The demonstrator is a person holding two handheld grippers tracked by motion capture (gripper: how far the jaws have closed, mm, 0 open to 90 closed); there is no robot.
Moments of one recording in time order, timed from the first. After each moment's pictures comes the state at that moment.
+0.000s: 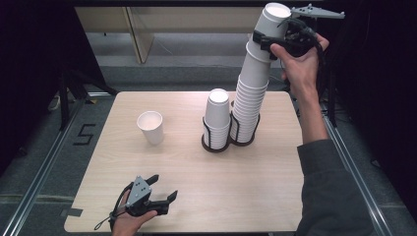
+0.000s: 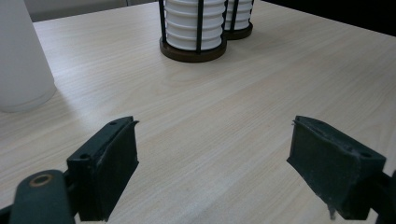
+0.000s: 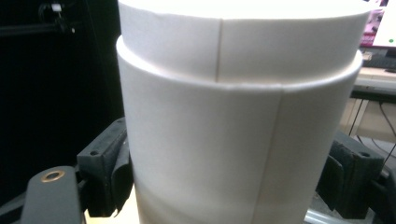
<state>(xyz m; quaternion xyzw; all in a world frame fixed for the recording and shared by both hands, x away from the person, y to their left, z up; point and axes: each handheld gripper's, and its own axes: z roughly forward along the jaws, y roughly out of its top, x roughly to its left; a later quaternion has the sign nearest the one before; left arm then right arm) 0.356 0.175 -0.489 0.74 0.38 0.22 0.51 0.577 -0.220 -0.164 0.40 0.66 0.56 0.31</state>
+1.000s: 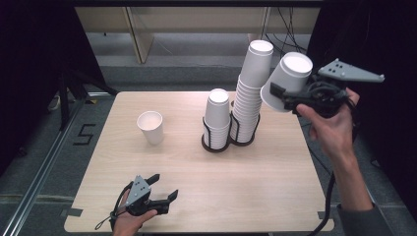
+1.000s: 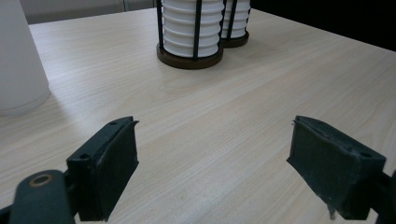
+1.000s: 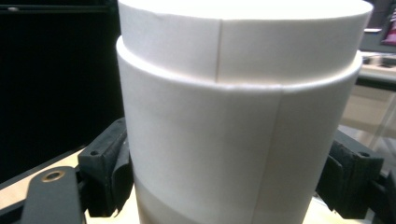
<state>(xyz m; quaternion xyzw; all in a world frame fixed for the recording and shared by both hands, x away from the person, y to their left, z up) 0.358 0.173 -0.490 0.73 0.38 0.21 0.53 0.457 -0.257 -0.215 0.35 0.69 0.57 0.28</state>
